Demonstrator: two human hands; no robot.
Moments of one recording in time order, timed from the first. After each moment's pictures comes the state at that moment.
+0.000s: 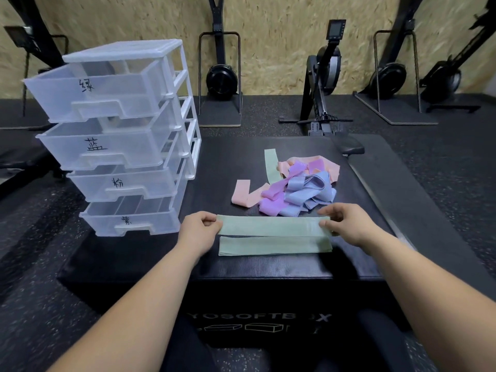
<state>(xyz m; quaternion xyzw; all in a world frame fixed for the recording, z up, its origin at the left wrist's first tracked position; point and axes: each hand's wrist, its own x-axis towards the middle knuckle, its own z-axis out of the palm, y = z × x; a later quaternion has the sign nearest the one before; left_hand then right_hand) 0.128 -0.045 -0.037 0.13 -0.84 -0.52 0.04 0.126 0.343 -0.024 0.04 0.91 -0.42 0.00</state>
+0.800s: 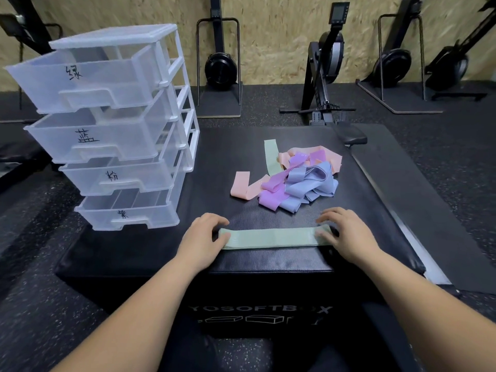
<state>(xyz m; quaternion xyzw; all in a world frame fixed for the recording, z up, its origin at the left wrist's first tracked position) 0.141 -0.054 -0.073 -0.09 -0.95 -0.30 0.04 0.149 0.344 -0.074 -0.07 0.97 -0.23 -0.10</state>
